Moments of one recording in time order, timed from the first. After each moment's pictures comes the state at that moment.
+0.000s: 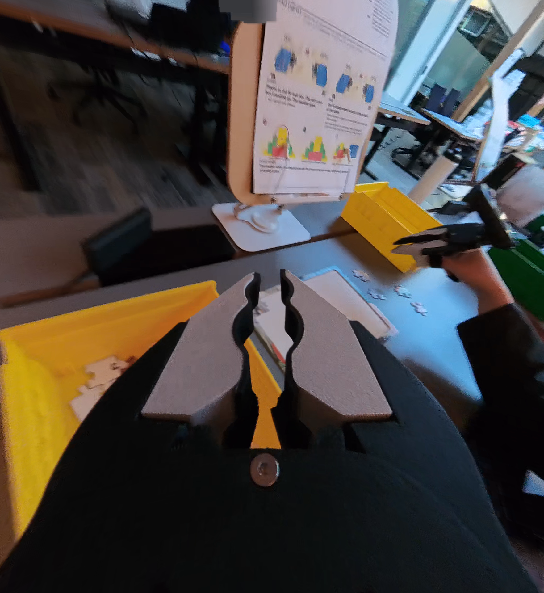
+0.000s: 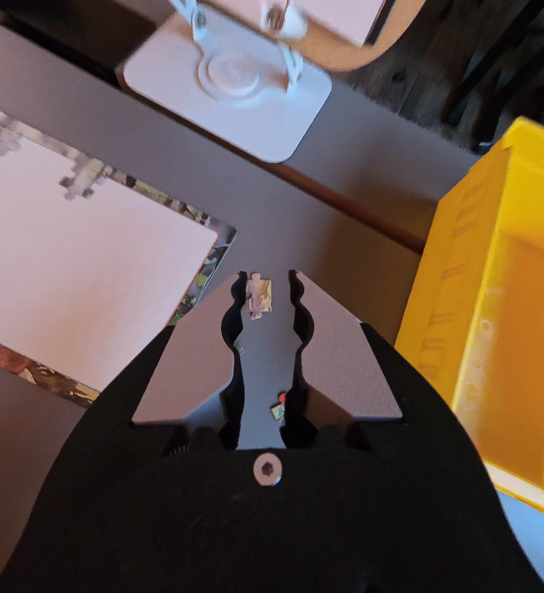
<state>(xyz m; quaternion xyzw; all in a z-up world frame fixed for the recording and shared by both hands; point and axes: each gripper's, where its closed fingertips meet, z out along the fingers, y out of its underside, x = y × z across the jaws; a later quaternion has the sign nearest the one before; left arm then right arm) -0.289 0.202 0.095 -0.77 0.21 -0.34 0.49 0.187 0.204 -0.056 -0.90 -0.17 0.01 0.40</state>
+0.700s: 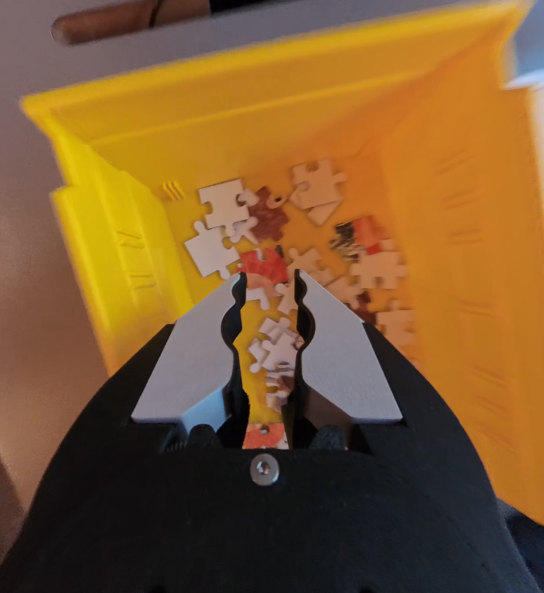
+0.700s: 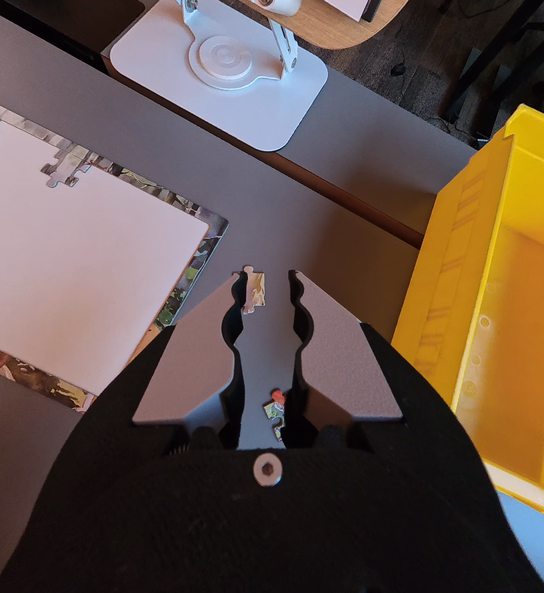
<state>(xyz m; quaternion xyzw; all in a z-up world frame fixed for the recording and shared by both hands) -0.369 0.249 -0.114 -0.95 0.20 -0.08 0.22 0.194 0.204 -0.067 -0.90 -0.17 0.00 0.39</state>
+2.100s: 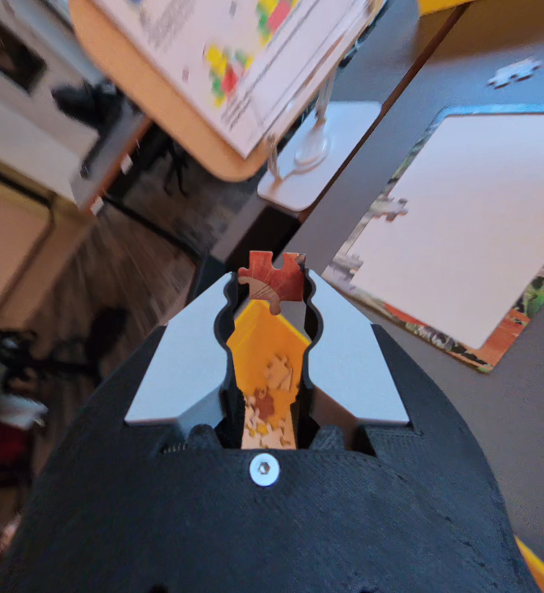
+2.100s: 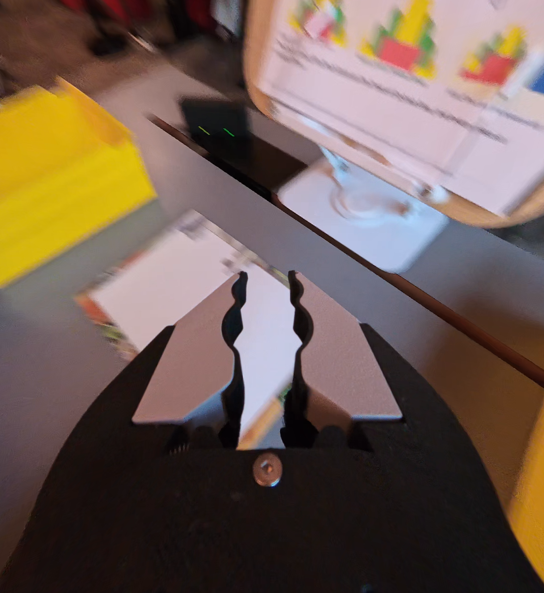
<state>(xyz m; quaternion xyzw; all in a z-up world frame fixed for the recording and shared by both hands) -0.206 0.209 0.035 -0.68 0.51 0.01 0.53 0.078 0.195 0.001 -0.82 -0.25 0.17 0.48</state>
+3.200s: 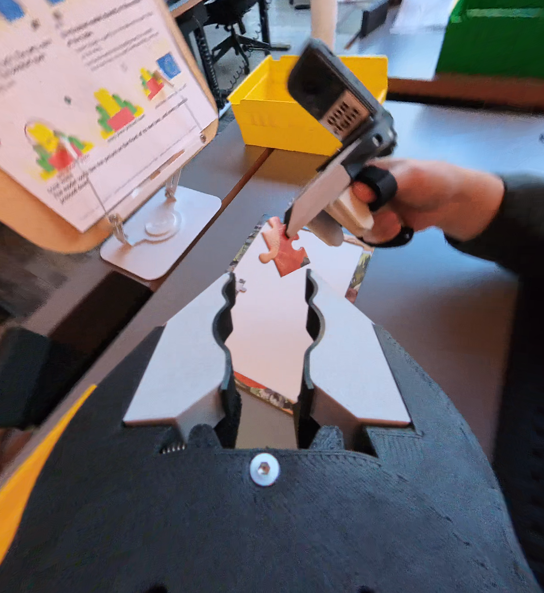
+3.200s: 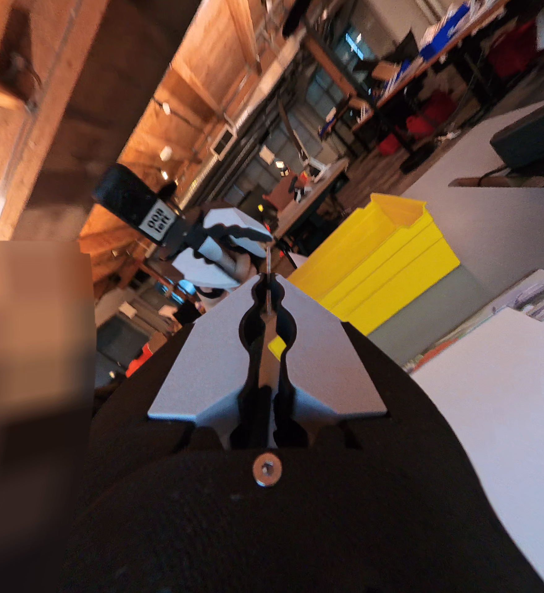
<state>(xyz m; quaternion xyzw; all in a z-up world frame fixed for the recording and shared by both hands) -0.119 0.137 0.049 -0.68 0.51 -0.26 0.45 -0.088 0.145 0.042 -0.63 -0.15 0.67 0.36</state>
